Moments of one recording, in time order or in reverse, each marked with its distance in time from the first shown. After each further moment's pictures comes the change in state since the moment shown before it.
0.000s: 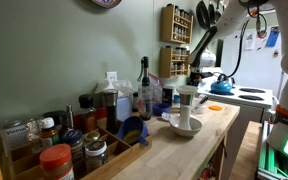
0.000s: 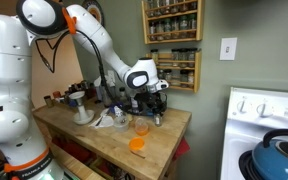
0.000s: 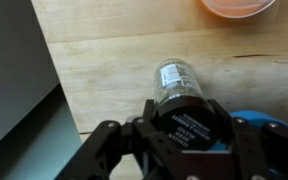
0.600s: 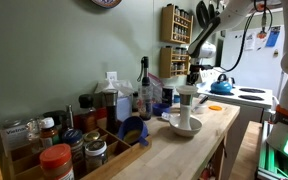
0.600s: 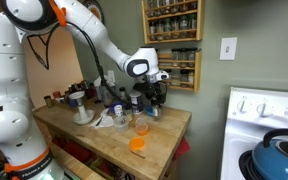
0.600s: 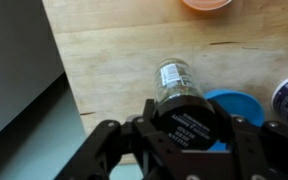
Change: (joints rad) arm -0.002 -0.097 0.001 0.048 0.003 -0.175 0.002
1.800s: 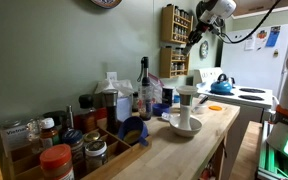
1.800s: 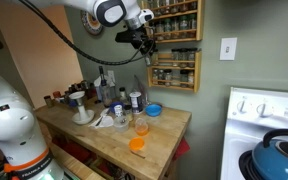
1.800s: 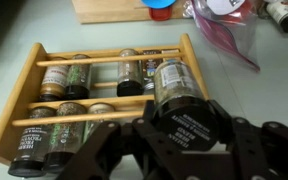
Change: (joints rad) arm 0.135 -0.512 -0.102 0.031 0.185 -0.151 -0.106
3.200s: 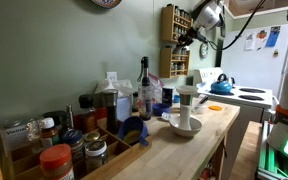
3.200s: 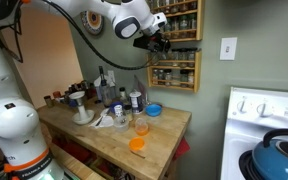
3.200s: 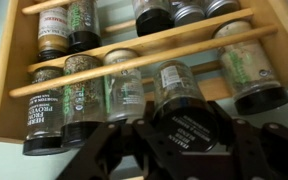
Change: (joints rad) arm 0.113 0.259 -0.092 0.148 0.319 0.332 -0.056
